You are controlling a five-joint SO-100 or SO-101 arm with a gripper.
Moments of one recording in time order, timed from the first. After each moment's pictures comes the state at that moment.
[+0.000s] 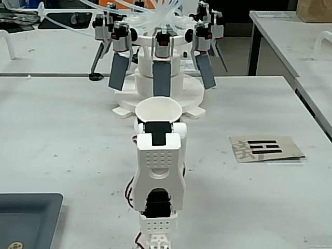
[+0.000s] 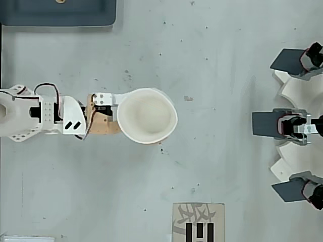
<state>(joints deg) -3.6 106.8 174.5 -76.9 -87.4</state>
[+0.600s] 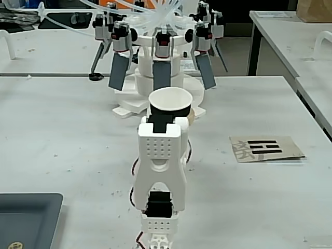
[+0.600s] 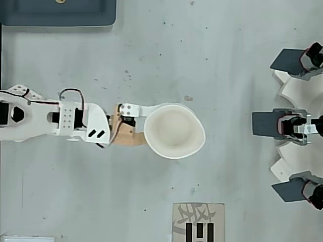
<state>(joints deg) 0.1 98.3 152.5 -61.6 -86.9</state>
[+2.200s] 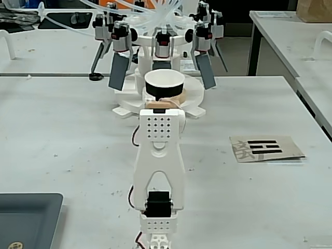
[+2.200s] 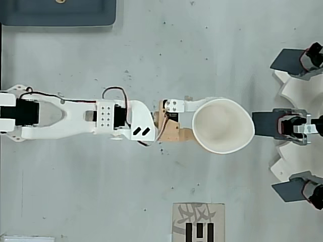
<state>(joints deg) -2.6 79.2 116.0 -43.1 -85.3</state>
